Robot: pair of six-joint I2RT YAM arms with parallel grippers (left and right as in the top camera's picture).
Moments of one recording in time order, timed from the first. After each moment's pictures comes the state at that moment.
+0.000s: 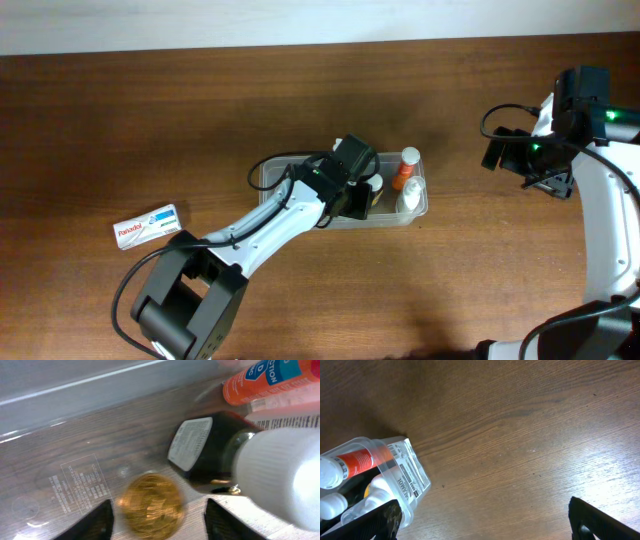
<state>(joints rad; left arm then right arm) -0.71 1.90 1.34 -0.59 0.03 -0.43 -0.23 1.59 1.53 -1.27 -0.09 0.22</state>
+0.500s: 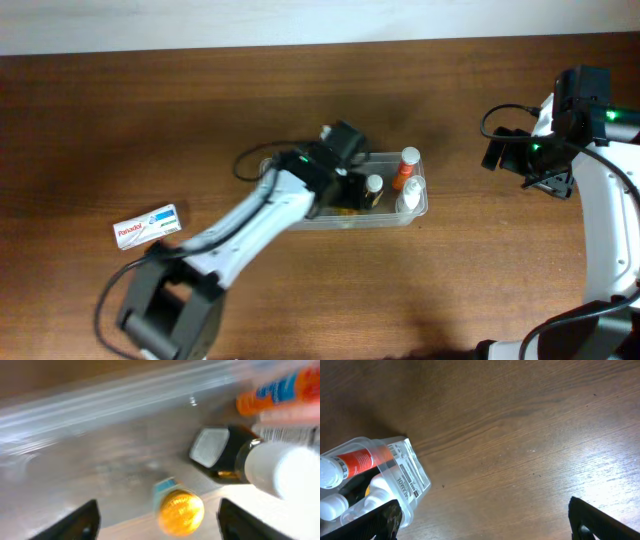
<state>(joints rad) -0.65 1.83 1.43 -0.77 -0.02 -0.41 -0.23 1.59 1.53 -1.27 -0.09 0.22</state>
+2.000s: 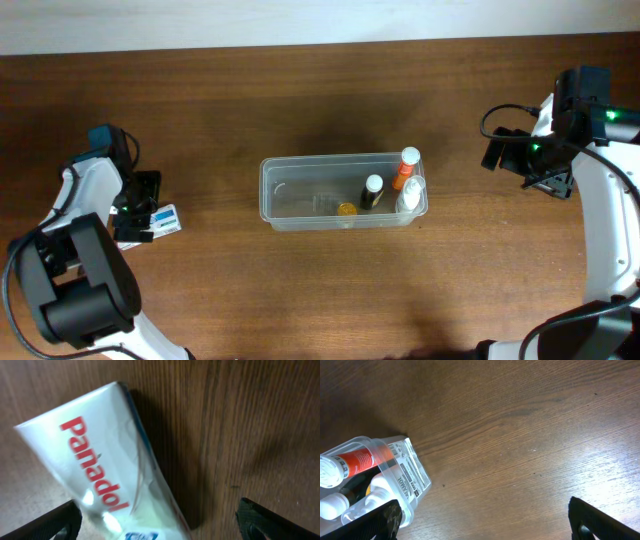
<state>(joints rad) 0.30 1.92 1.27 -0.87 -0.08 -1.23 -0.23 1.59 1.53 -1.27 -0.10 0.22</state>
